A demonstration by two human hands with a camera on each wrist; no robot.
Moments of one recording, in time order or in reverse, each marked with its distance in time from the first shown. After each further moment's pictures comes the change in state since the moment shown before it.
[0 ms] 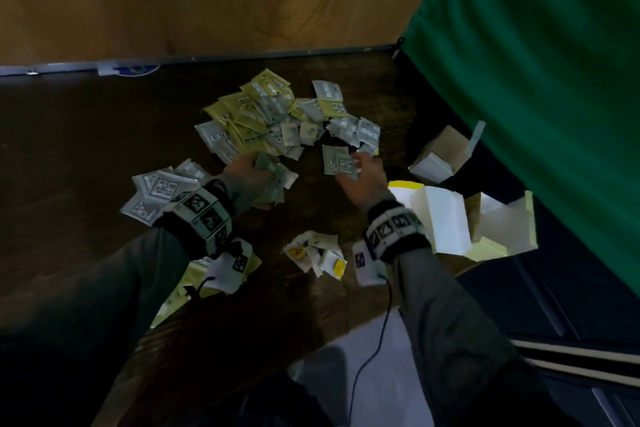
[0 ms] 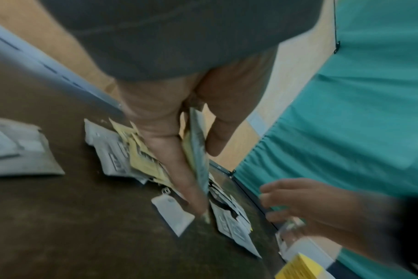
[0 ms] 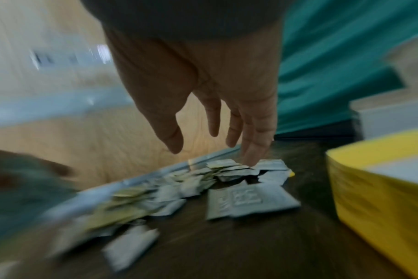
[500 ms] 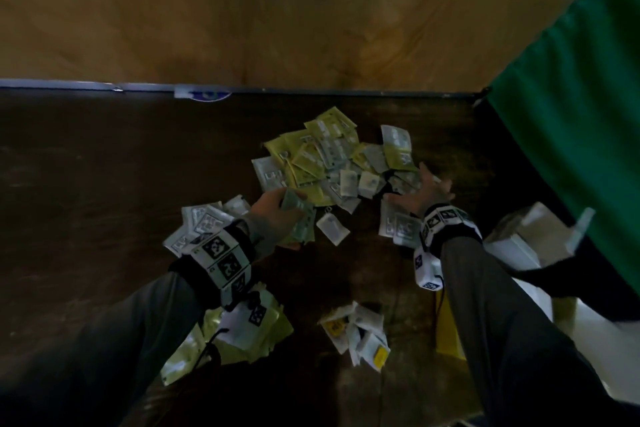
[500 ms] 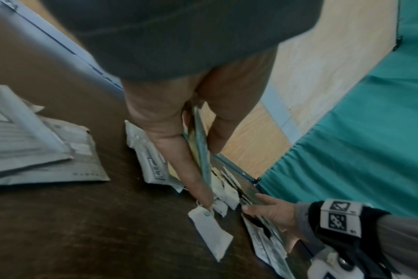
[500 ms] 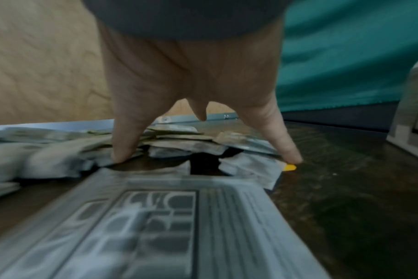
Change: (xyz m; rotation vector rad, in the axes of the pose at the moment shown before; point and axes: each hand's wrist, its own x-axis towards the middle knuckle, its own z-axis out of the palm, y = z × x) left_hand 0.026 -0.018 -0.030 -0.133 0.086 -0.035; right_hand 0.137 -0.019 -0.002 -0.293 -0.164 0.196
